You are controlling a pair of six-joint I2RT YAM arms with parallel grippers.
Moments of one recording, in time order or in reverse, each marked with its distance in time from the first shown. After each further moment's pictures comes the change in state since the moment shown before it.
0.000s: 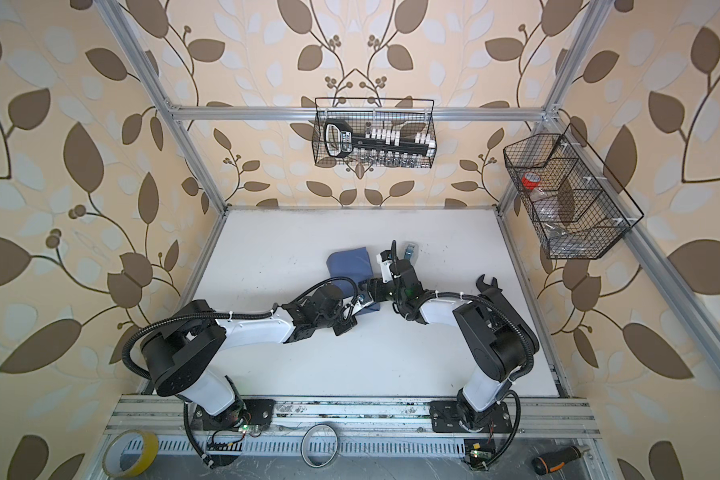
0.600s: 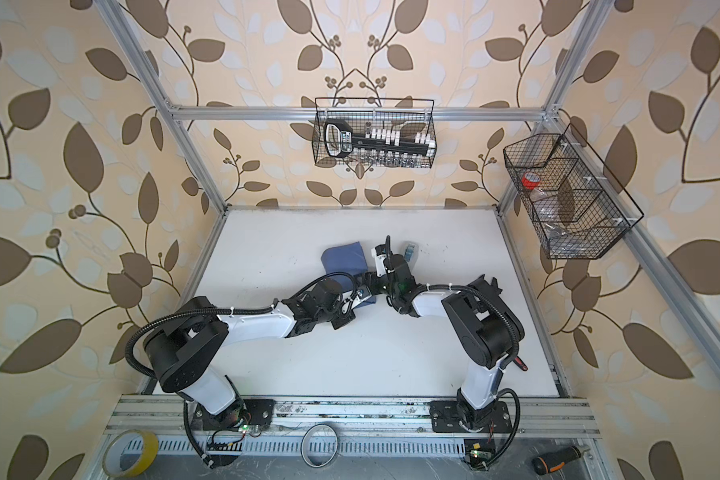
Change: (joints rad) left arm 0.022 0.021 0.036 -0.024 -0.036 0.050; right arm 0.008 0.106 0.080 0.060 0.028 -0.006
